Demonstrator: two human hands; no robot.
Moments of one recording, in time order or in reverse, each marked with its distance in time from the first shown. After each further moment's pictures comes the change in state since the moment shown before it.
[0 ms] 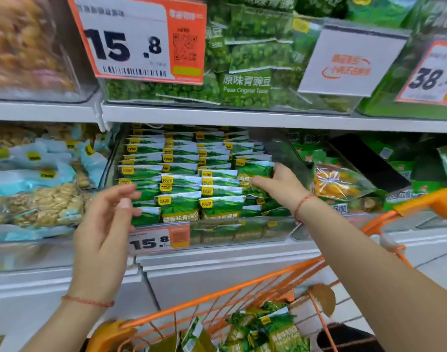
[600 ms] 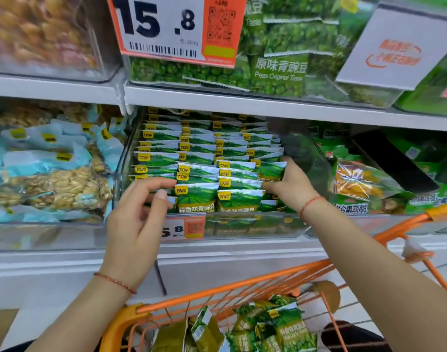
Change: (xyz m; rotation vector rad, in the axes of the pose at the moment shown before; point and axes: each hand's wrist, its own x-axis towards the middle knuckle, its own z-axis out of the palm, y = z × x) left_hand -0.001 -0.007 0.006 0.153 -0.095 0.063; right_hand 0.011 0.010 0.020 -0.055 0.016 0.046
